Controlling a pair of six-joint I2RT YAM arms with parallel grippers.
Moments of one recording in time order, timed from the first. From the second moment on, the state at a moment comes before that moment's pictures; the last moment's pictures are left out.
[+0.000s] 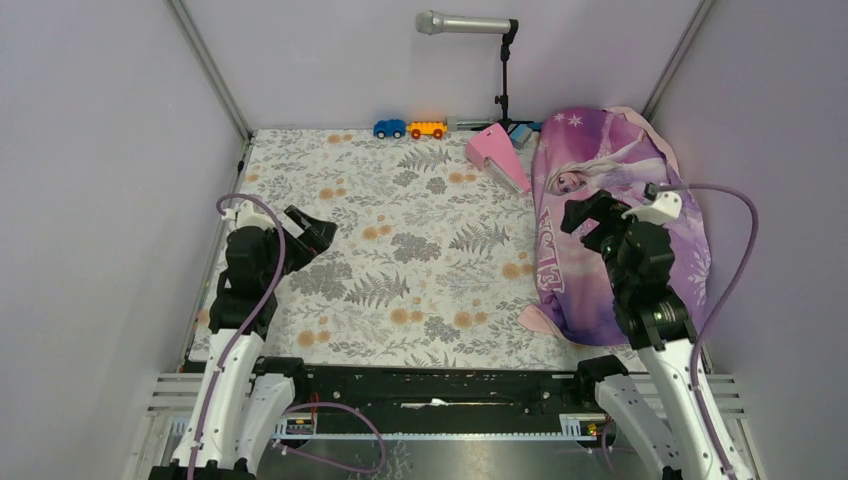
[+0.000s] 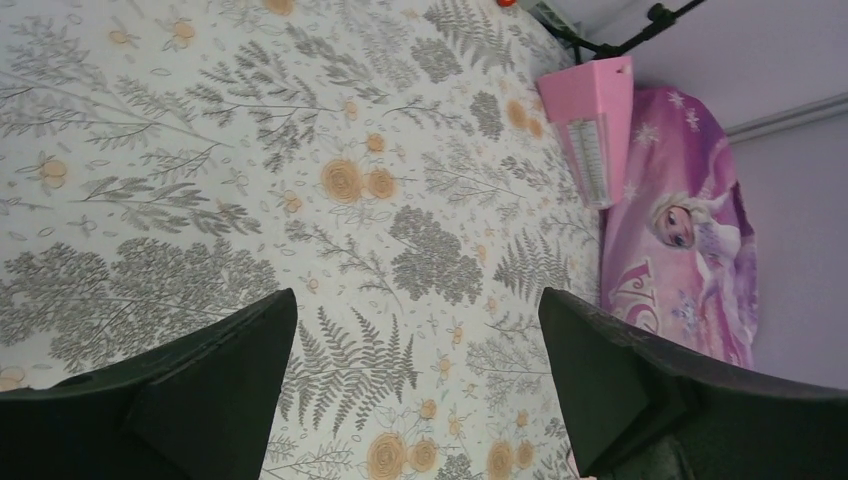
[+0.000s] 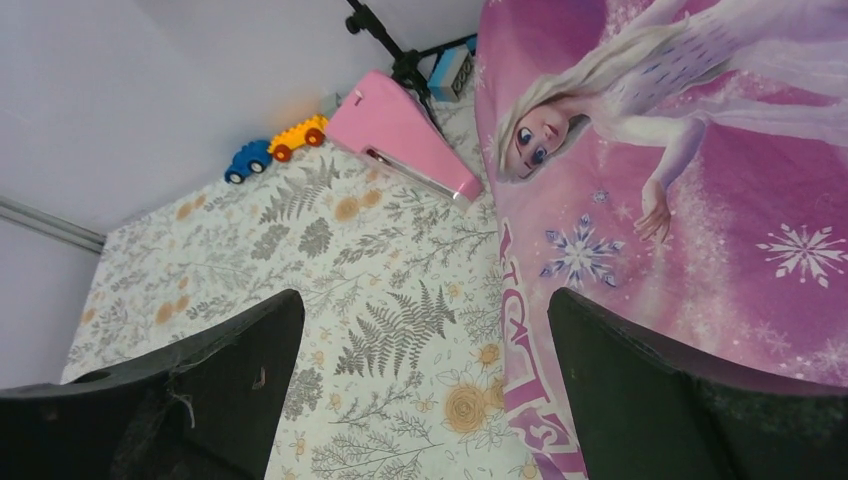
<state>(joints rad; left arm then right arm) -0.02 0.67 0.65 -0.37 0.15 -0.71 0.21 0.61 0.79 -0.36 0.25 0.50</state>
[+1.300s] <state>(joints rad) -0.39 1.02 0.47 0.21 0.29 -0.89 0.12 1.31 0.73 -0.08 0.46 0.57</state>
